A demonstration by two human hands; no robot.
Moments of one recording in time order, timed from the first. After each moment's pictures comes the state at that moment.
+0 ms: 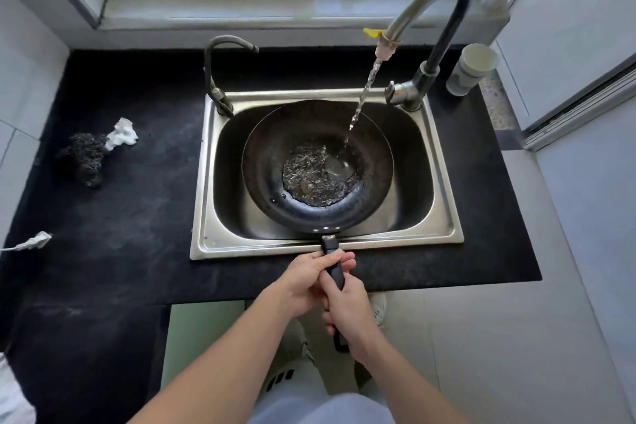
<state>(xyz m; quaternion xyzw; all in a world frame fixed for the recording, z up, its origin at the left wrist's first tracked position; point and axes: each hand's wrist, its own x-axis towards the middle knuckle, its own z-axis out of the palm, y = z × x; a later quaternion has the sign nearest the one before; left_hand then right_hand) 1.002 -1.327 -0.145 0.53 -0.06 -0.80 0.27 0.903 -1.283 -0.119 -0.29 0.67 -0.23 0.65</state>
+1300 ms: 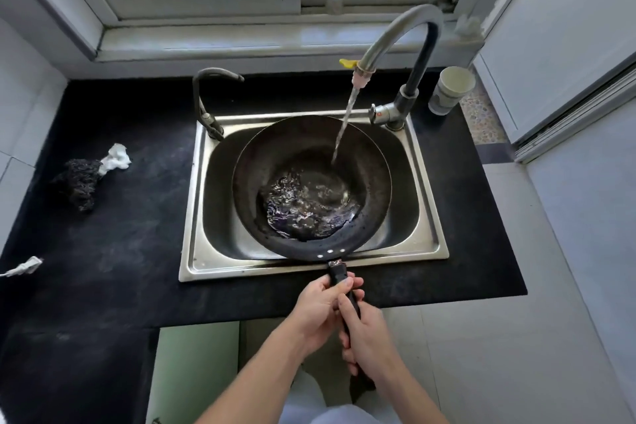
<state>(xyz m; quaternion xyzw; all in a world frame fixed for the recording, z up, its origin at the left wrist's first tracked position) 0.960 -1.311 -0.112 0.50 -0.04 -0.79 0.34 0.849 -1.269 -0.112 -0.37 0.66 -0.20 0.63</state>
